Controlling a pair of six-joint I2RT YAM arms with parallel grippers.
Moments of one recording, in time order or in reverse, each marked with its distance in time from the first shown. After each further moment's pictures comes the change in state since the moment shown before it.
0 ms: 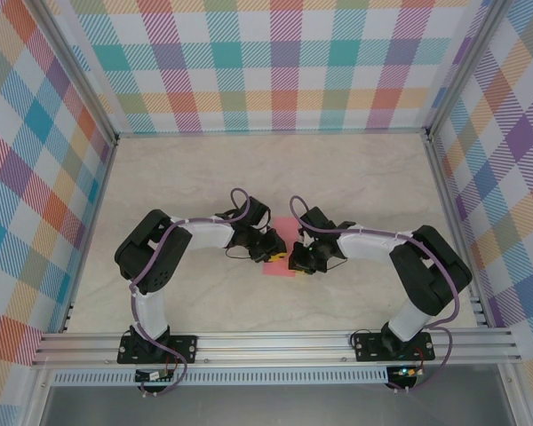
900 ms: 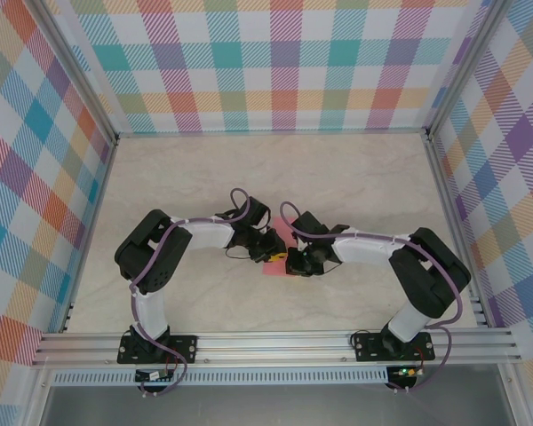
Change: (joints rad) left arm 0.000 0.000 -0.001 0.000 -0.006 0.000; right arm 0.076 -0.009 0.014 -0.027 0.089 -0.039
